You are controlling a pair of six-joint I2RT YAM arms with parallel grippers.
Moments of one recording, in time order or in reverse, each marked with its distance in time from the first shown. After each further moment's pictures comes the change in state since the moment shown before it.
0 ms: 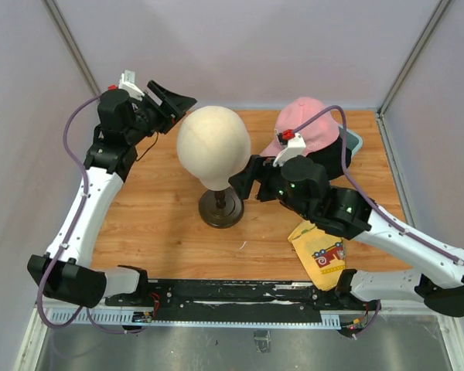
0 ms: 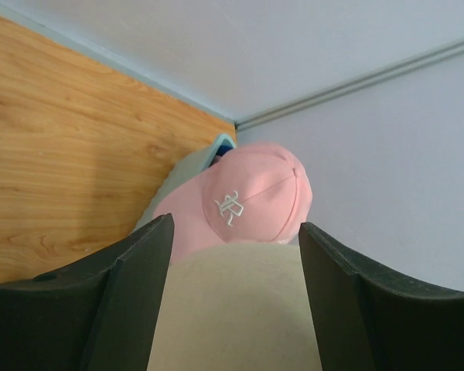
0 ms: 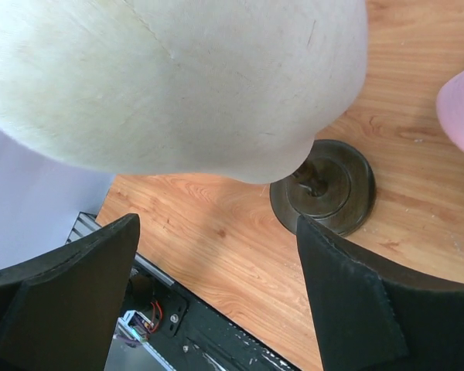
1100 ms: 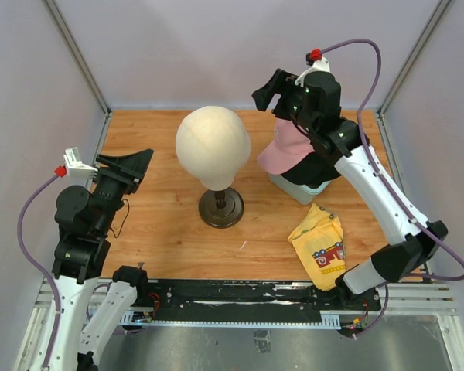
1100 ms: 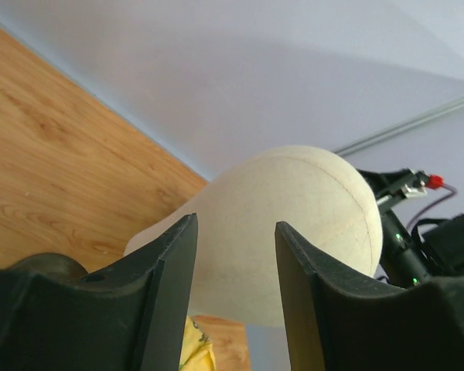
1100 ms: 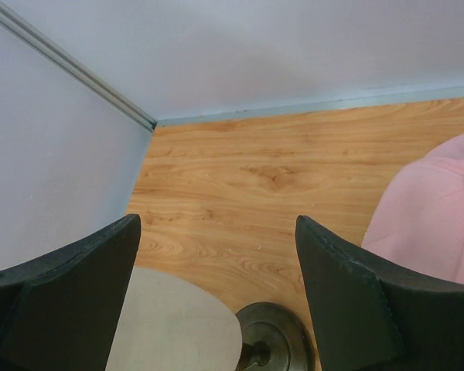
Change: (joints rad) left arm 0.014 -0.724 -0.446 -0.076 -0.348 -0.085; right arm -0.537 0.327 0.423 0.099 -0.245 -0.154
